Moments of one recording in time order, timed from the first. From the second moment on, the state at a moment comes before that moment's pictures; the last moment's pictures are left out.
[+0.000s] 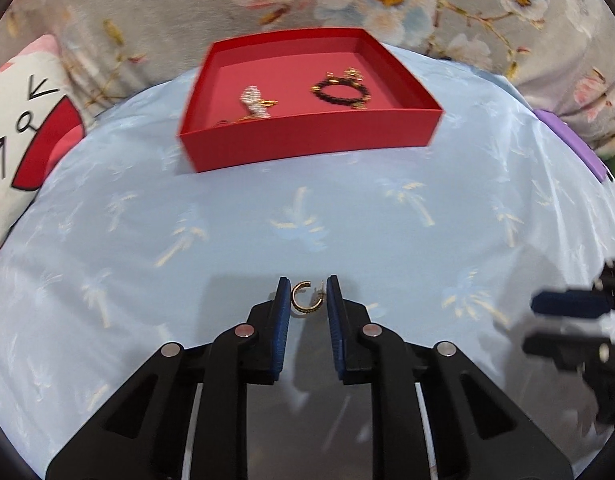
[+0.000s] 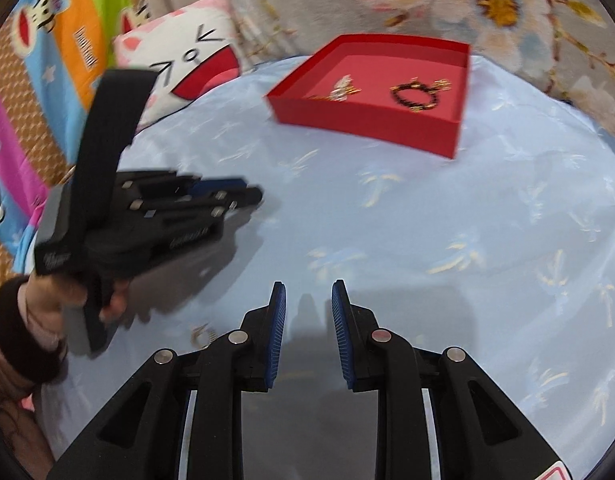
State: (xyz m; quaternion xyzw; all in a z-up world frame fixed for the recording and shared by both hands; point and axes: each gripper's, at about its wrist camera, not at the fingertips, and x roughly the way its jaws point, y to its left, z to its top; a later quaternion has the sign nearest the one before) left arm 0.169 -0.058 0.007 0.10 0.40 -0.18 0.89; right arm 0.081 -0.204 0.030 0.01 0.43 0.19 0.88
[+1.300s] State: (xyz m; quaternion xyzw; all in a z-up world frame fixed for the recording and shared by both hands) left arm 0.168 -0.010 0.004 0.05 0.40 -0.13 0.90; right arm 0.062 -0.157 0.019 -0.04 0.44 0.22 0.87
